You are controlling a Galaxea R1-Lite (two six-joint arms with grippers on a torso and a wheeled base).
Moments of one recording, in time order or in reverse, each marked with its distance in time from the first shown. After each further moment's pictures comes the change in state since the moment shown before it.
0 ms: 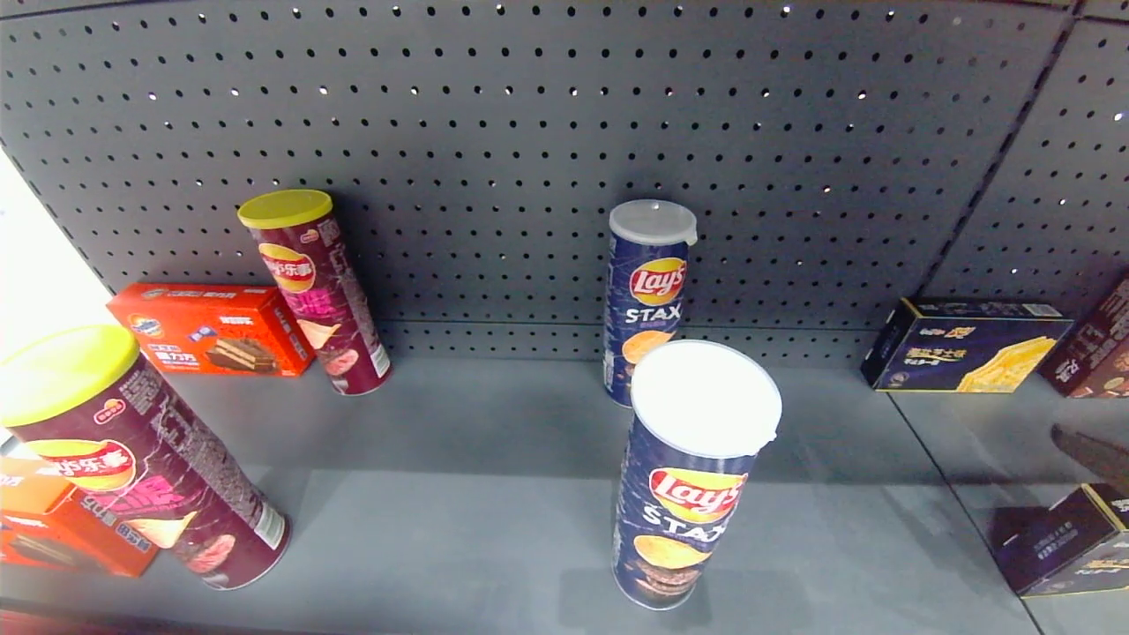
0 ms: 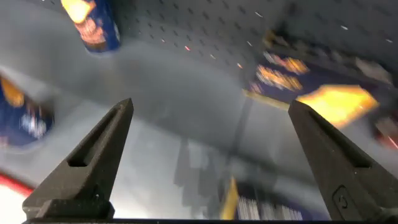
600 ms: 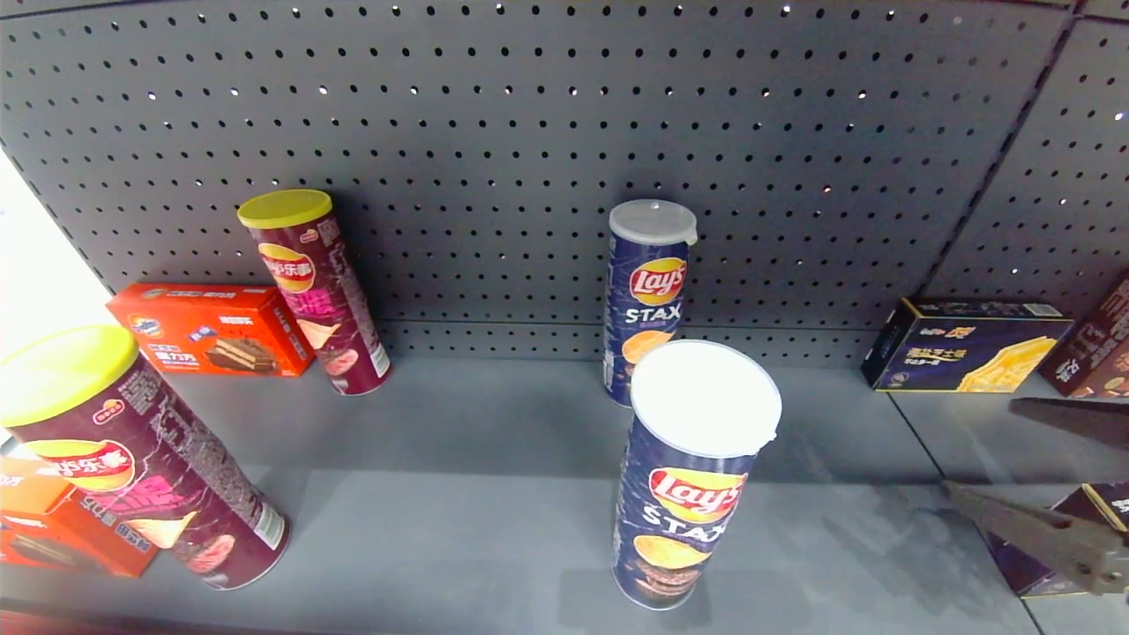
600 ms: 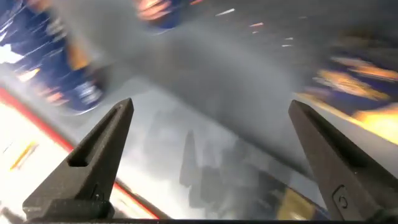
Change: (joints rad) left arm 0.000 0.001 0.000 -0.001 0.001 0.001; right arm 0.243 0.169 -0.014 -0.009 0.035 -0.027
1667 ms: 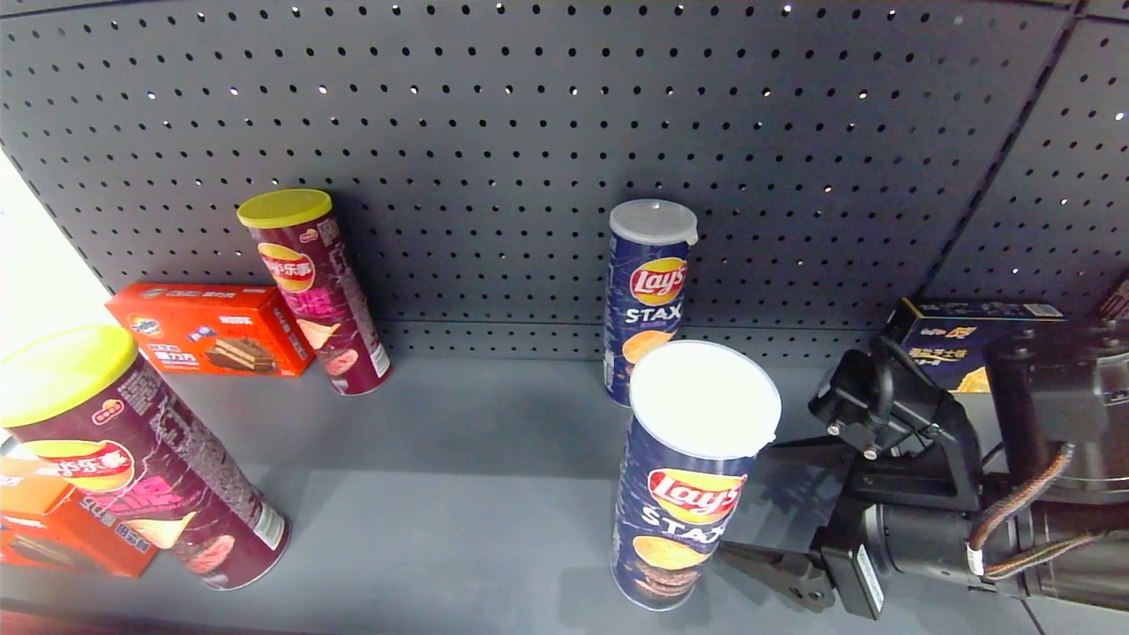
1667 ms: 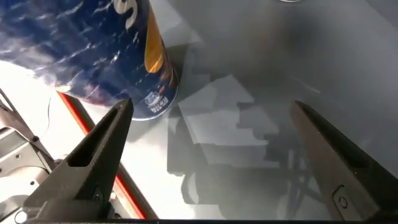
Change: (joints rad) left arm 0.001 0.000 0.000 0.001 -0.001 0.000; right arm 0.242 0.440 -0.098 -0.103 -0.003 -0.001
